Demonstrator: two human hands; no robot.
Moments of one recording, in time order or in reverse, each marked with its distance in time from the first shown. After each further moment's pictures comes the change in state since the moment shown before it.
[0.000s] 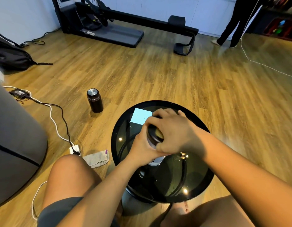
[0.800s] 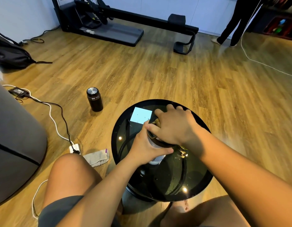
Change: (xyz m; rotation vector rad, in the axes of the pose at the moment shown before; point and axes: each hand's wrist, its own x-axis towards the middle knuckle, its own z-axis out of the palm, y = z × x) left_hand -0.001 -0.003 0.001 -0.009 -0.040 -0.057; right_hand 0.013 -0.003 -0.006 -0.137 0.030 0.296
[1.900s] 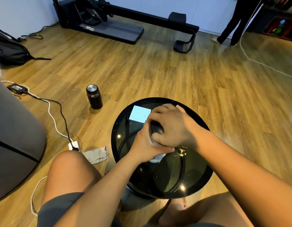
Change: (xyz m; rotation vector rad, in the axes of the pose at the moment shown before) left_hand 0.000 0.003 0.002 0.046 -0.023 0.005; right_hand -0.016 -0.002 0.004 0.219 0.014 -0.296
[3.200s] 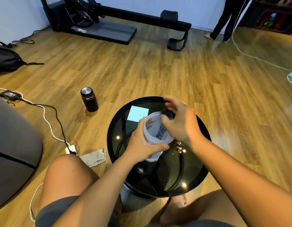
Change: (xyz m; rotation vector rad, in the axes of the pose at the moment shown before) left_hand 0.000 0.000 0.004 -0.069 0.038 0.076; right_hand -0.010 0.029 0.028 0.723 0.611 0.292
